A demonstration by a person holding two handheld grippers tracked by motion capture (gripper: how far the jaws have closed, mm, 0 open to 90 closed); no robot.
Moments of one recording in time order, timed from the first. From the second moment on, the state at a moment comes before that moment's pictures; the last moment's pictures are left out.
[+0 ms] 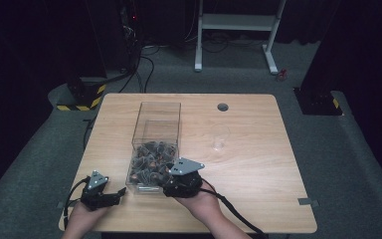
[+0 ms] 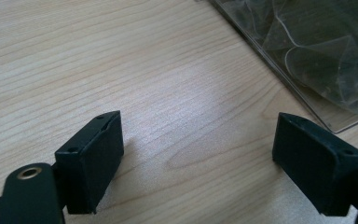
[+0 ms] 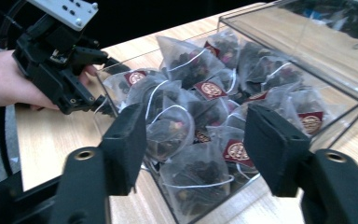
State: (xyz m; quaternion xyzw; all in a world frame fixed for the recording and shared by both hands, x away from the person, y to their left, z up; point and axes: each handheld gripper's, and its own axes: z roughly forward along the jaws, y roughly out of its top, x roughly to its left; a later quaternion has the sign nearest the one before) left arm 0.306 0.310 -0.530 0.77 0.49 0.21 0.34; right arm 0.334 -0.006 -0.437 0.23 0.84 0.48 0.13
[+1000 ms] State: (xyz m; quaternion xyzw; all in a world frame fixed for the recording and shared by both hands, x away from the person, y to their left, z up) left arm 0.306 0.310 -0.530 0.77 0.49 0.21 0.34; right arm 0.332 -0.001 -0.440 0.21 0.85 0.47 0.11
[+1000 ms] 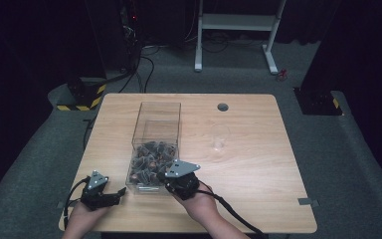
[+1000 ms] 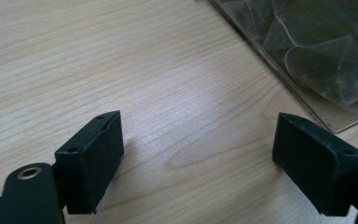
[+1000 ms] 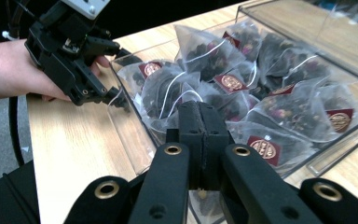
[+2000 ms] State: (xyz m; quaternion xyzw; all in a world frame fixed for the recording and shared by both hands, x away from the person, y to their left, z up) left arm 0.306 0.310 -0.530 0.77 0.49 0.21 0.34; right arm 0.329 -0.020 -0.417 0.22 0.82 0.51 0.14
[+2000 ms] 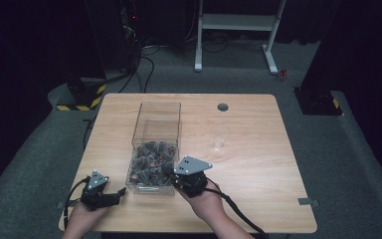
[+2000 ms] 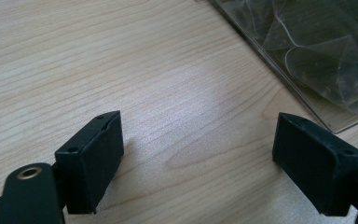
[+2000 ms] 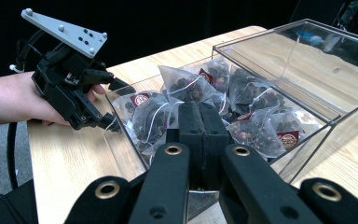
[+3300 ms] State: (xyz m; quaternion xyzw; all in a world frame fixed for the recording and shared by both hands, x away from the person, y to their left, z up) left arm 0.306 0.310 -0.530 0.77 0.49 0.21 0.34; right arm 0.332 -0.045 -0.396 0.24 0.80 0.53 0.17
